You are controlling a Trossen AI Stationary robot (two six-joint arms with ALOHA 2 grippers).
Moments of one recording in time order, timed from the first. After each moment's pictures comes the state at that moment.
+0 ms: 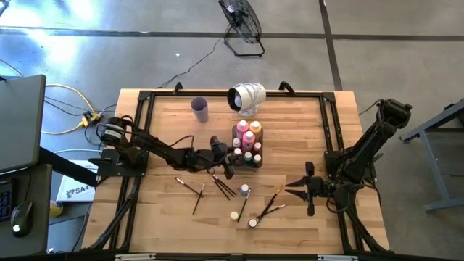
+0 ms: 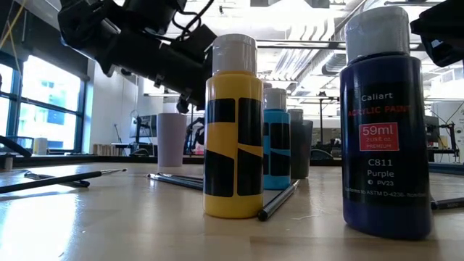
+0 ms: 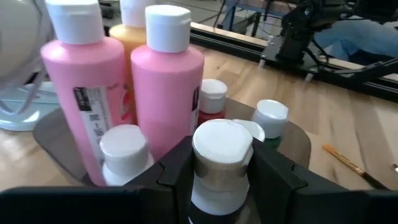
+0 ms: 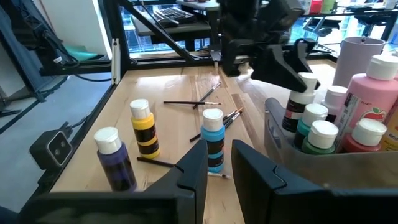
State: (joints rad) left arm -0.15 1.75 0.76 0.76 -0.54 -0.29; right arm 0.96 1.09 0.34 0.40 0.98 0.39
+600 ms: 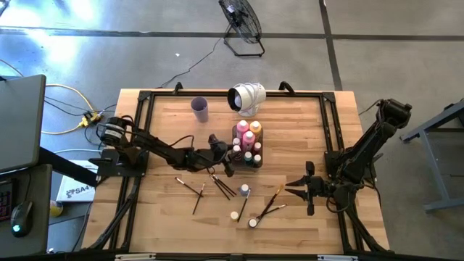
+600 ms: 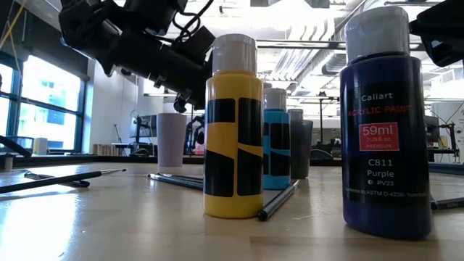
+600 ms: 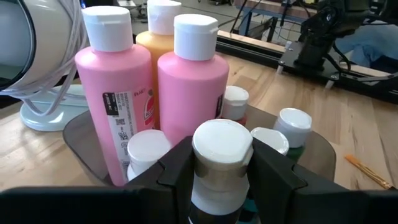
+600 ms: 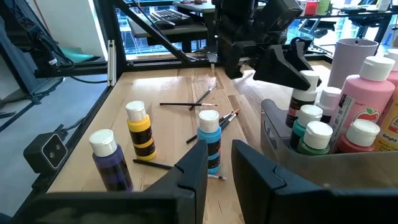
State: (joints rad) left arm -0.14 1.75 0.76 0.76 -0.60 -0.29; right arm 0.96 1.09 0.34 0.40 0.99 0.39
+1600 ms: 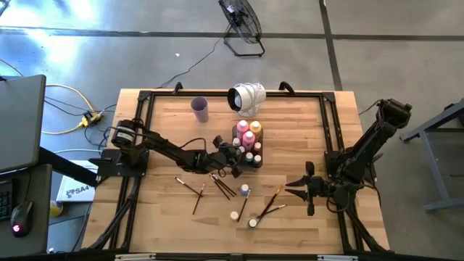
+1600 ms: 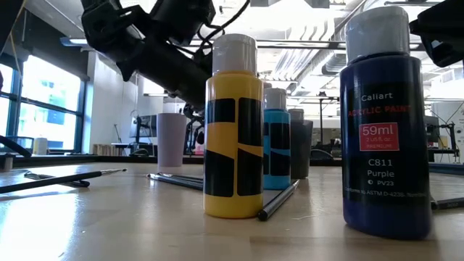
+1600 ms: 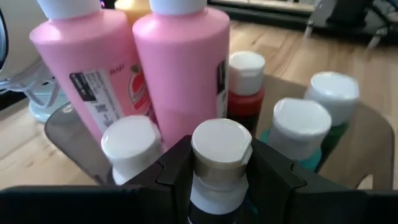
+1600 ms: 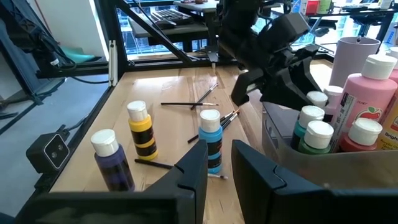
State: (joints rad) left arm -0.14 1.87 0.90 0.59 -0.67 -0.25; right arm 0.96 1.09 0.34 0.40 0.99 0.40
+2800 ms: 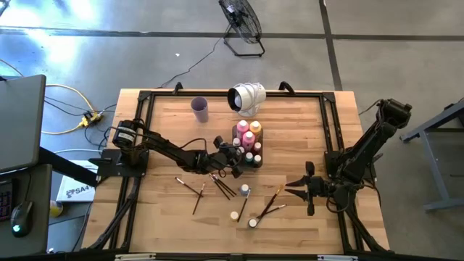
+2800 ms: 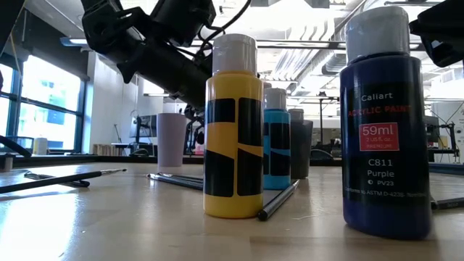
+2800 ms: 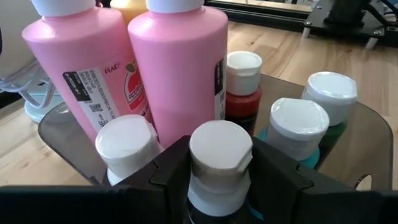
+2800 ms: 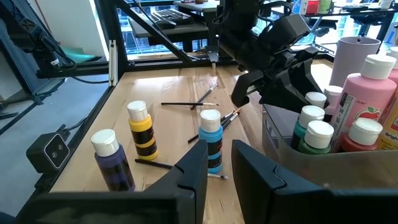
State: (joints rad) left arm -0.14 1.88 0.90 0.60 -0.66 -0.25; right arm 0.96 1.09 0.34 0.40 0.99 0.40
